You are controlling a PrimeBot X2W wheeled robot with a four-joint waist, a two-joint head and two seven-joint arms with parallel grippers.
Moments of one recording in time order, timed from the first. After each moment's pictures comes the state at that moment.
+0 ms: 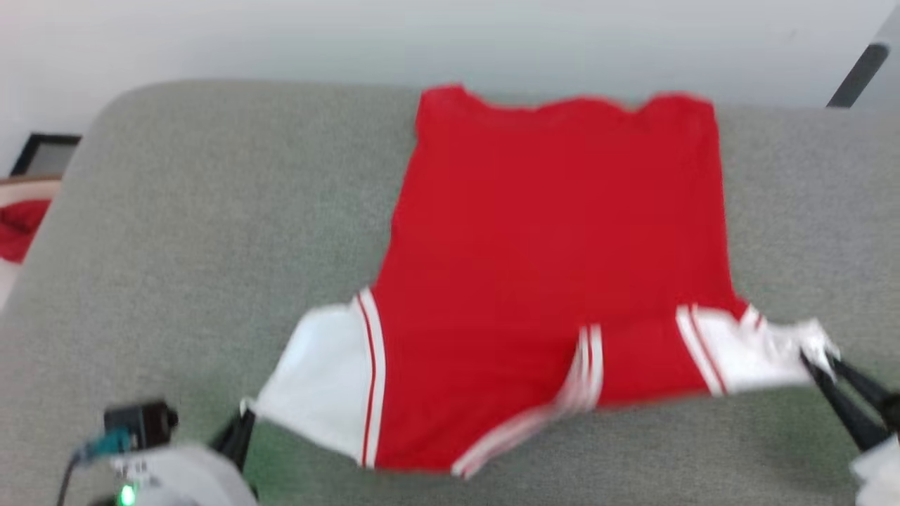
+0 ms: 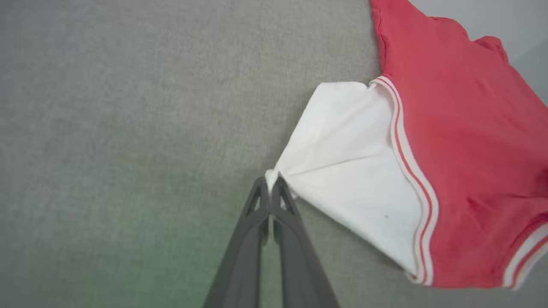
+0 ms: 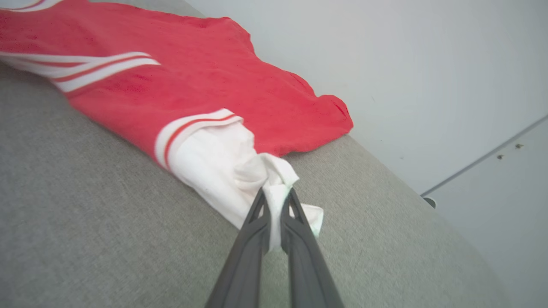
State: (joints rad) left arm -0.11 0.58 -0.42 0.15 -0.97 0.18 0.01; right arm -0.14 -0.76 0.38 0.15 0.26 0.13 -0.25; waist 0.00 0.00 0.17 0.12
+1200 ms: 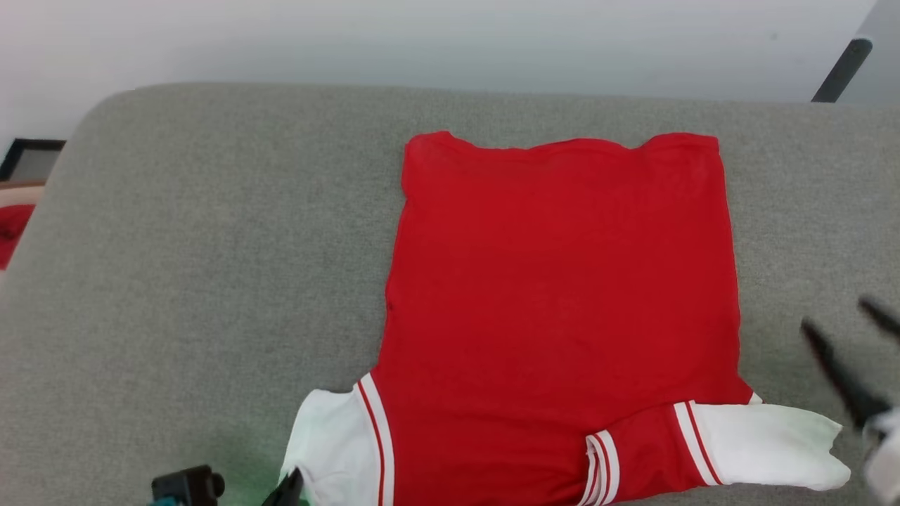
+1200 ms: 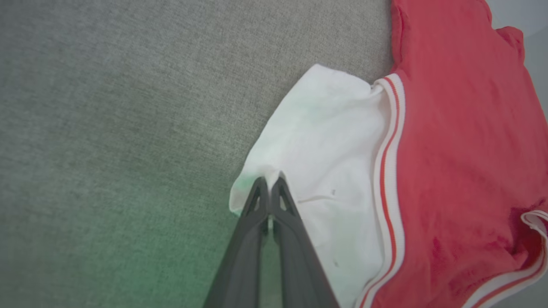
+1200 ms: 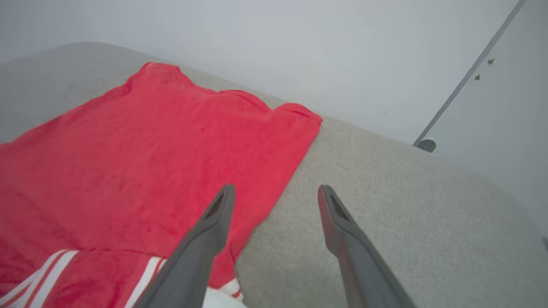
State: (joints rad) left arm 0.06 0.48 -0.46 0.08 -1.02 0.23 -0.04; right arm 0.00 -0.64 0.10 -0.17 0.48 0.13 0.12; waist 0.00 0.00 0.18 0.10
